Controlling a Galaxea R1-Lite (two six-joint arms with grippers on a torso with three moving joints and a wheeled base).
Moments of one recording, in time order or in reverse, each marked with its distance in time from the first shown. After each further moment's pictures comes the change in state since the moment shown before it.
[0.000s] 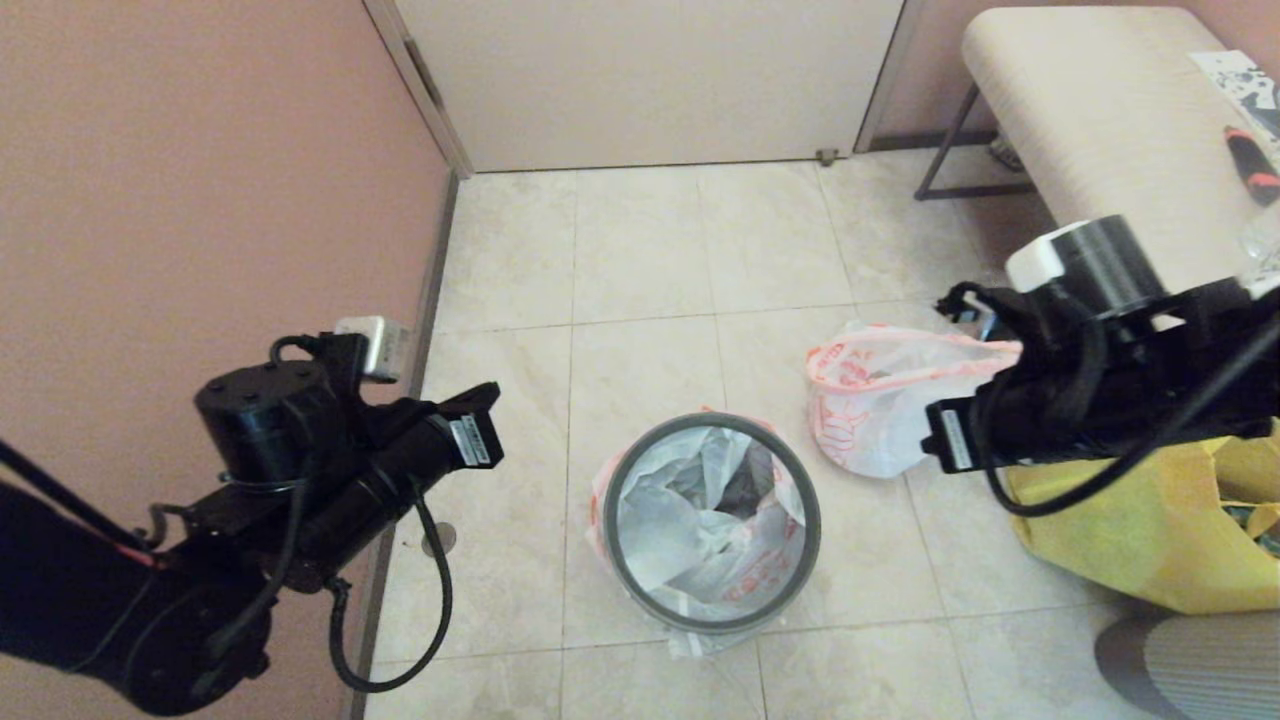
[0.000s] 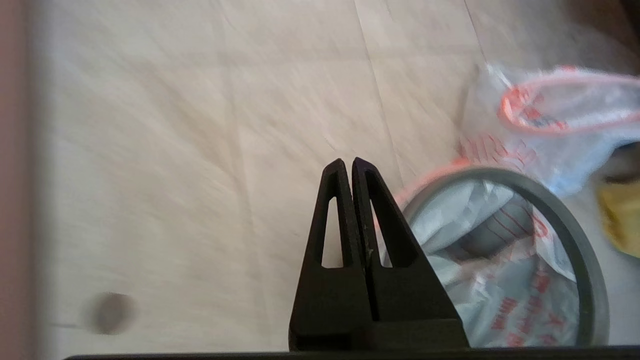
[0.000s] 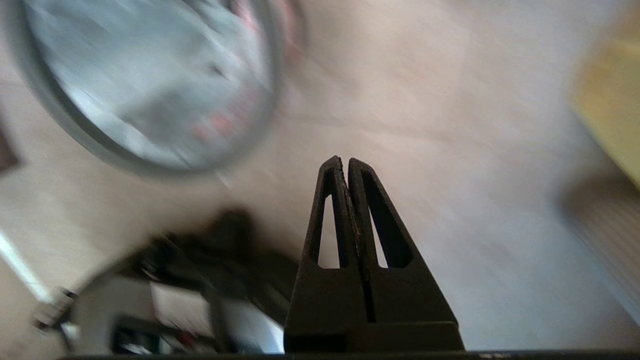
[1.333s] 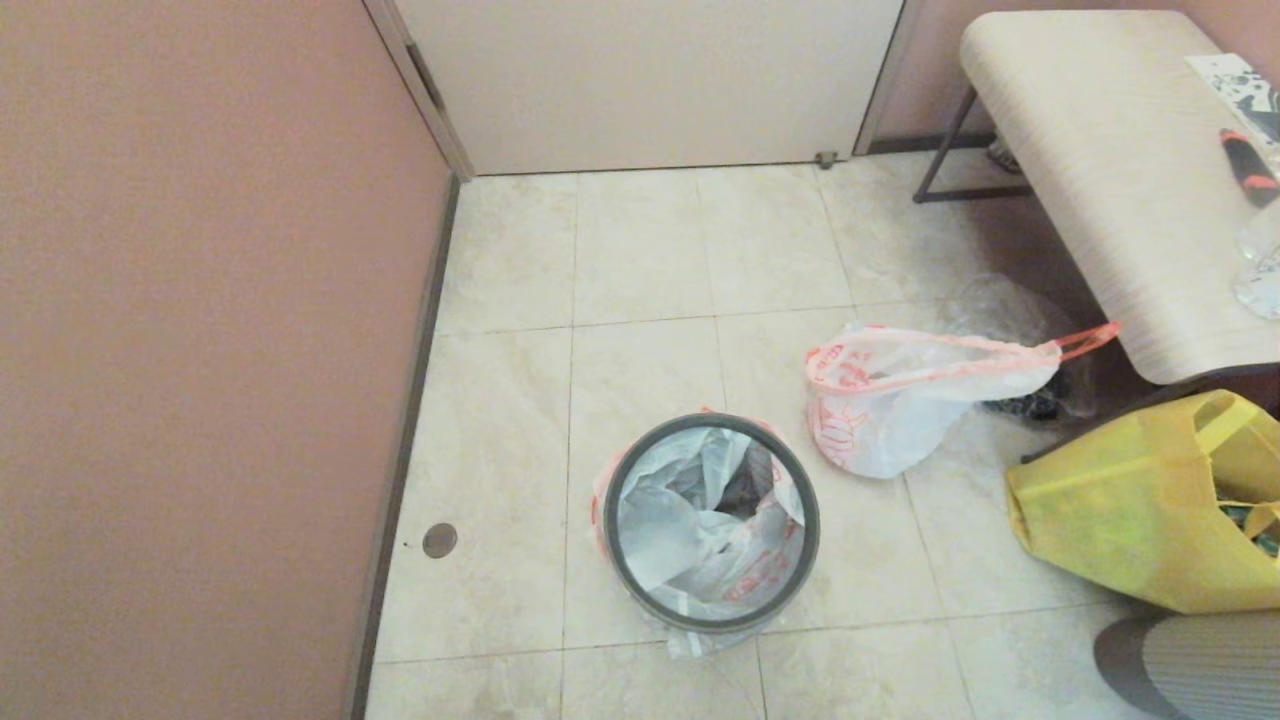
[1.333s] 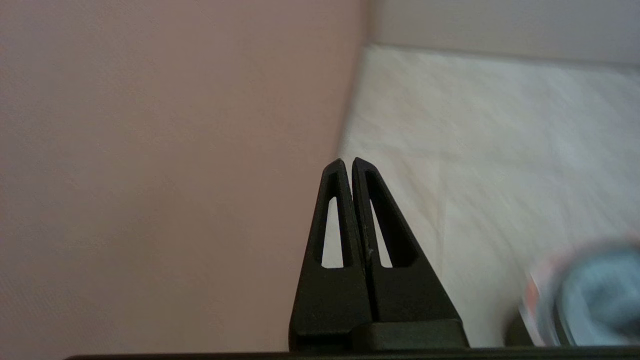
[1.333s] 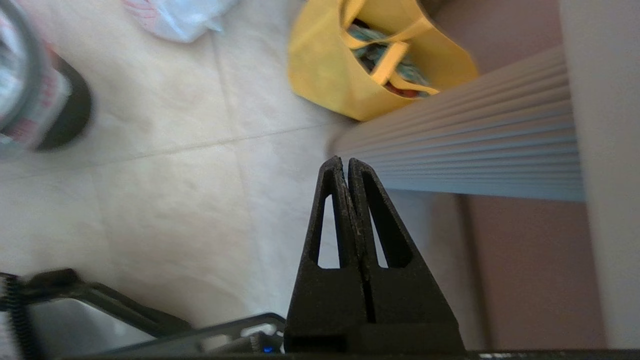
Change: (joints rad) left arm 0.331 -1.347 0.197 0.871 0.246 0.116; right arm -0.281 -1.330 0.394 0.457 -0.300 -0.204
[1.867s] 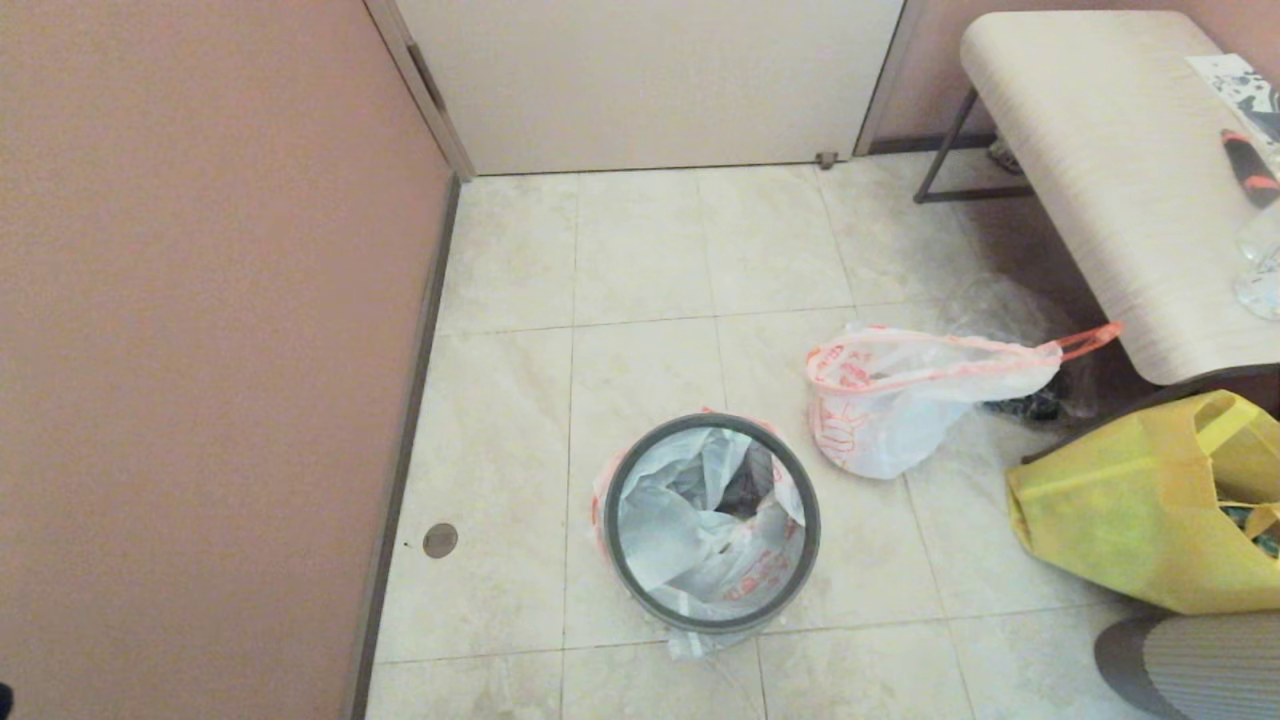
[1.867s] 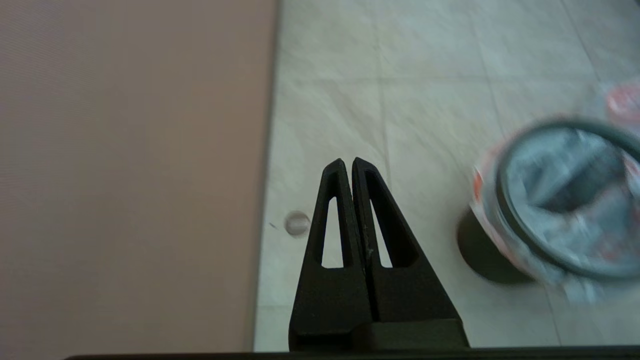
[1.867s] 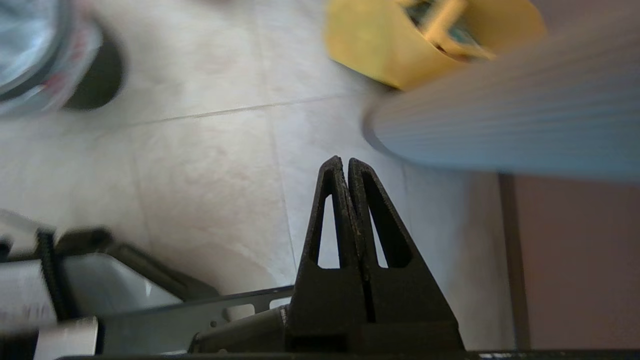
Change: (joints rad) left arm 0.025 -0.172 0.241 0.049 -0.251 0.003; right arm 0.013 -0.061 0.139 -0.004 0.082 0.050
